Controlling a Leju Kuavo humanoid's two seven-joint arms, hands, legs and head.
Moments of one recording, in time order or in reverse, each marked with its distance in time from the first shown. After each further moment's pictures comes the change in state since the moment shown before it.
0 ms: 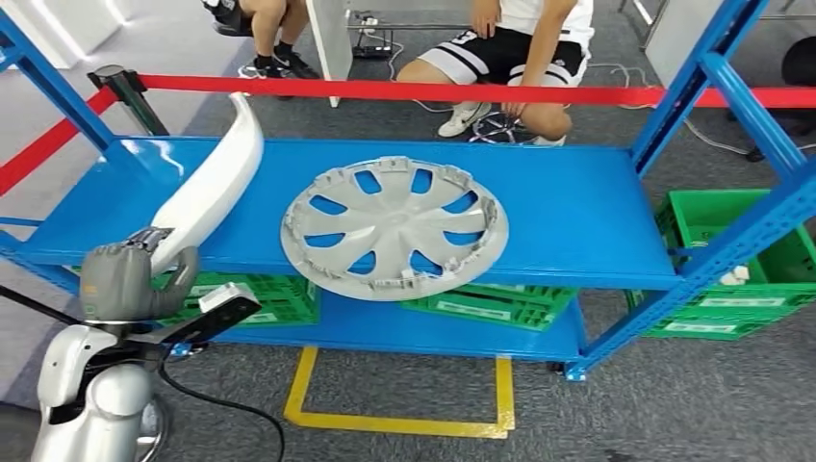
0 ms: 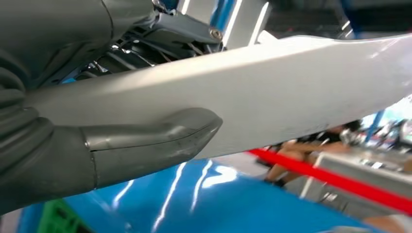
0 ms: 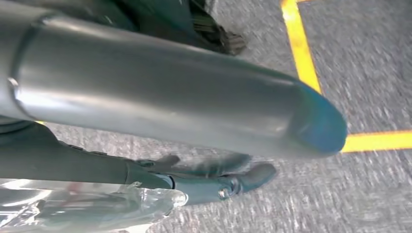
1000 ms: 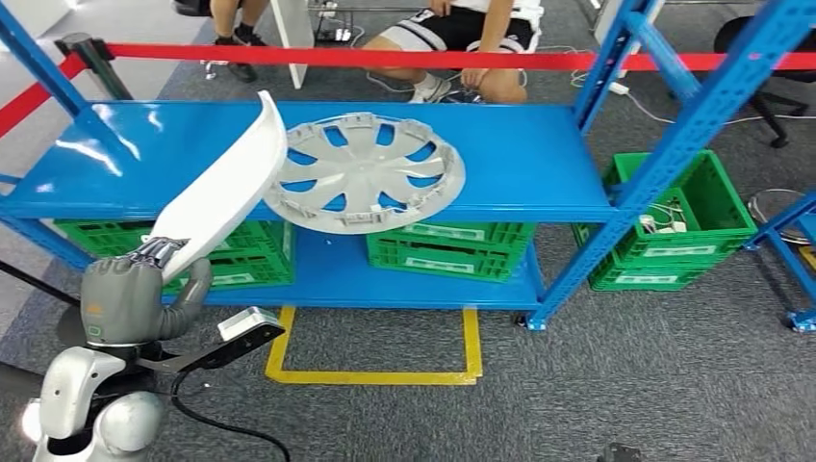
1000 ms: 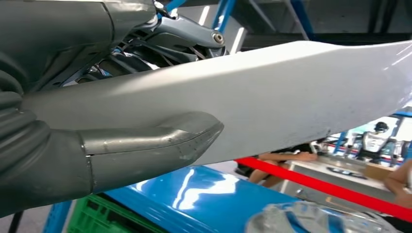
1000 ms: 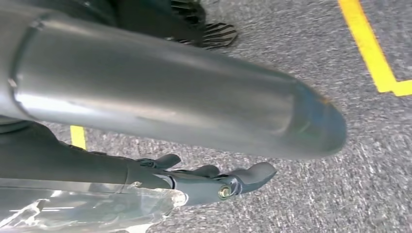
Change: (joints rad) left arm 0.080 0.002 -0.160 -0.124 -0.102 0.063 0.067; right arm -0.009 -0.021 -0.029 -0.025 -0.020 -0.106 0.003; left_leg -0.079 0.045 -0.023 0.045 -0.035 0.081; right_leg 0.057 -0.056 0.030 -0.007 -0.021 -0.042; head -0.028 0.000
